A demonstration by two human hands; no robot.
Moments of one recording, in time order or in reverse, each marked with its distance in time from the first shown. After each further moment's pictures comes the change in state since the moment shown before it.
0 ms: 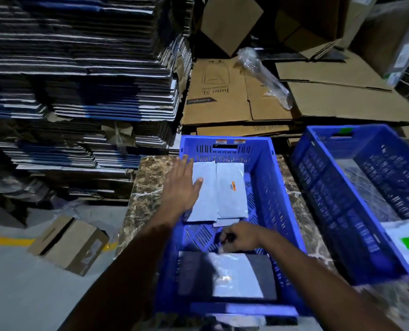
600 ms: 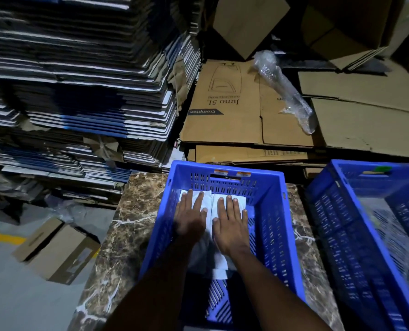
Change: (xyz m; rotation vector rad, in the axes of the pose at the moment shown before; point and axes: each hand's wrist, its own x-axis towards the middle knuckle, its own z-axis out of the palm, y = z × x) left_hand 0.093 0.000 0.141 -0.096 0.031 -0.183; right_hand 0.151 0.056 -0.054 -0.189 0.660 0.239
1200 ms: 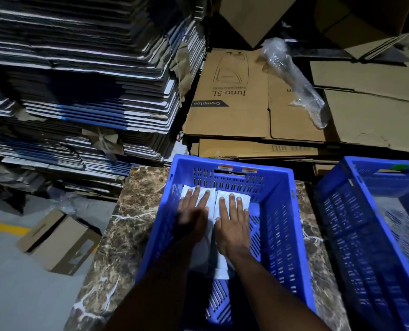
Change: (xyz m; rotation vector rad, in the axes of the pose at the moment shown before) left_hand 0.002 -0.022 0.025 -0.041 -0.001 0.096; right_hand 0.006 0.002 0.027 0.016 0.074 0.001
